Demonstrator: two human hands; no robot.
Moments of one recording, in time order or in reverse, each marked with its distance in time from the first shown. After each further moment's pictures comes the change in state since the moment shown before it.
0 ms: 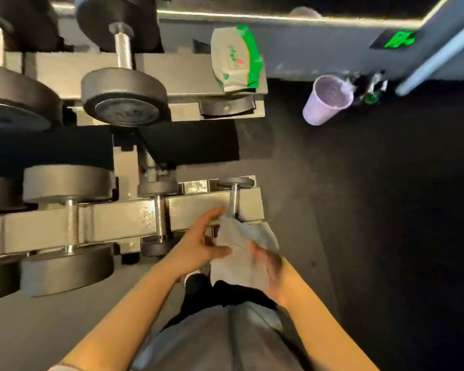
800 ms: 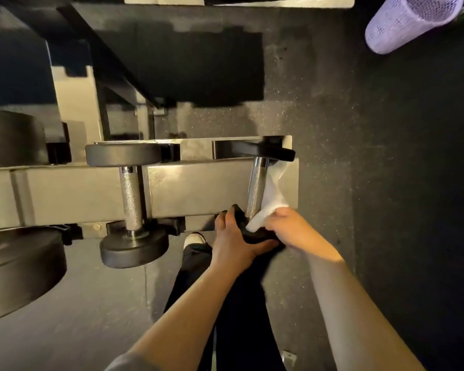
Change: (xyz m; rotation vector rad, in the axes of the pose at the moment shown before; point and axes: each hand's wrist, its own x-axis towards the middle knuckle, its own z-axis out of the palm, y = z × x) left_hand 0.183 -0.160 0.058 0.282 0.223 -0.453; right_hand 0.237 -0.019 -0.064 -0.746 0.072 0.020
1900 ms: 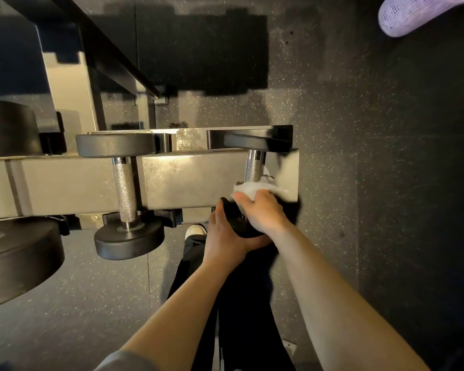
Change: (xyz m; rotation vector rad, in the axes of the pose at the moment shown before) left_hand 0.000 -0.002 0.001 -0.067 0.035 -0.086; right_hand 0.040 0.002 0.030 -0.493 0.147 0.051
